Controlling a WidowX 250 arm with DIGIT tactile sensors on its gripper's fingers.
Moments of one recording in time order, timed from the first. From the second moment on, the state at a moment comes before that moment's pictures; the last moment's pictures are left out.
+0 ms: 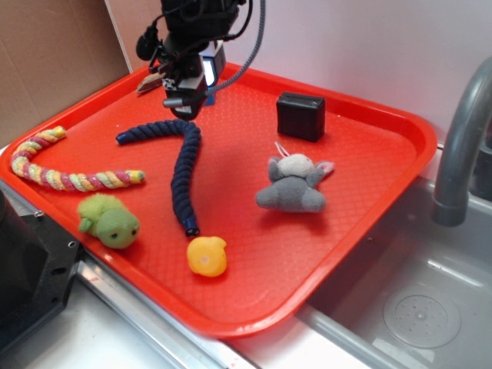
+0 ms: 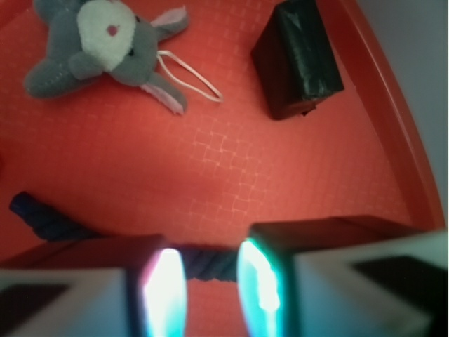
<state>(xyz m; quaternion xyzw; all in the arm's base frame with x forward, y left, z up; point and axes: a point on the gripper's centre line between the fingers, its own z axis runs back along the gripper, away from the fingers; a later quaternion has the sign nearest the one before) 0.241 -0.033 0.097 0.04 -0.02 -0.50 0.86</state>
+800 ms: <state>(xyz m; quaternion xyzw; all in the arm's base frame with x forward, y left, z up) 0.225 -0.118 0.081 -0.04 0.04 -0.25 0.97</state>
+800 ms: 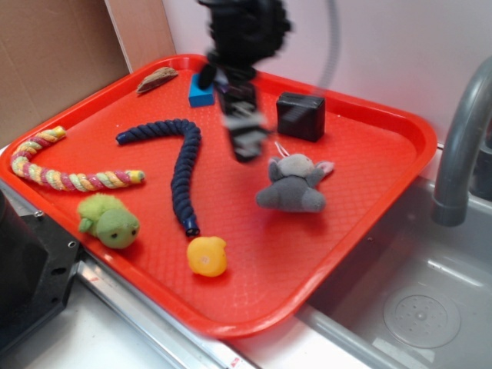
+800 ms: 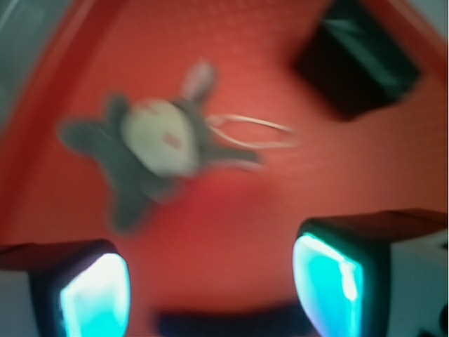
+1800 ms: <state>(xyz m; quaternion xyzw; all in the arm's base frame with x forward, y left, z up) 0.287 -0.121 0.017 -0.04 0.05 -0.06 1.00</state>
